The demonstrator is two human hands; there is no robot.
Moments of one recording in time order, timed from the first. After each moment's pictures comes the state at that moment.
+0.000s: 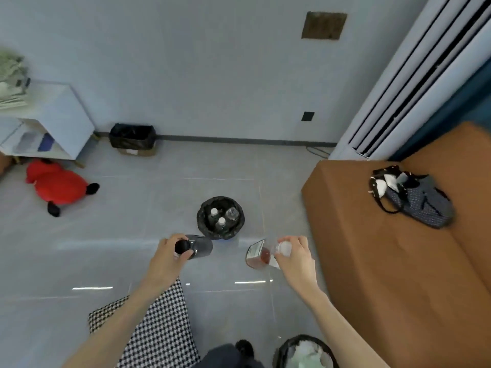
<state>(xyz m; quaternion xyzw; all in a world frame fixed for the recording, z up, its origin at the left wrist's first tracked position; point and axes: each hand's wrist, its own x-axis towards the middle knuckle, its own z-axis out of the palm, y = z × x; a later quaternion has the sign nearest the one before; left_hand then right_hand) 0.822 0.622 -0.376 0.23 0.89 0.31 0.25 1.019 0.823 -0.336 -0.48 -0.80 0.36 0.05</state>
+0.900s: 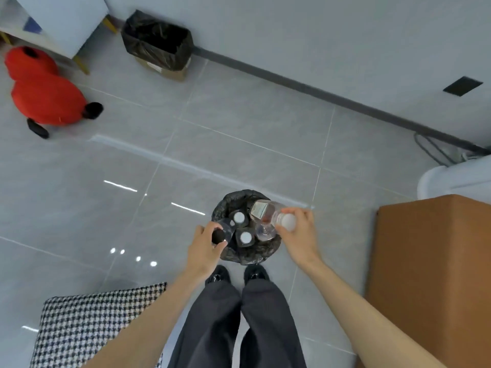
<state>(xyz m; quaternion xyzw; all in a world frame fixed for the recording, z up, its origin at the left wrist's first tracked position) 0.582 0.852 -0.671 0.05 0.89 0.31 0.34 0.635 1.050 -0.615 -0.38 -0.82 0.43 -0.10</state>
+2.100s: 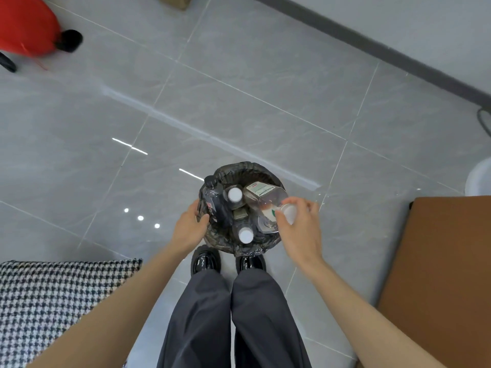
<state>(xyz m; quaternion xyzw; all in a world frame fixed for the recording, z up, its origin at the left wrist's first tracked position) 0.580 0.883 -0.812 -0.14 0.84 0.35 0.39 0.647 1.078 -0.761 -0.36 -0.83 0.40 -0.13</state>
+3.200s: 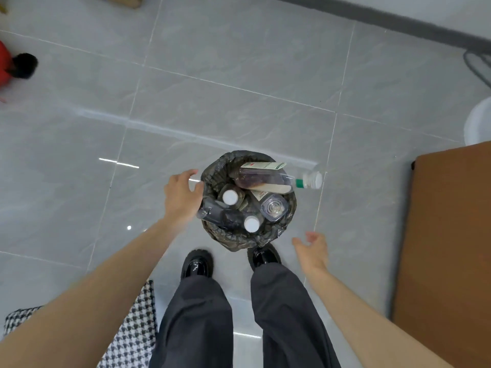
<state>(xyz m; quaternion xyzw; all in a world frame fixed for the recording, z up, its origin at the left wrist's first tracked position) 0.504 0.893 -0.839 -0.04 0.91 0.28 0.32 0.710 1.062 -0.850 -0.66 -0.59 0.44 -0.14</state>
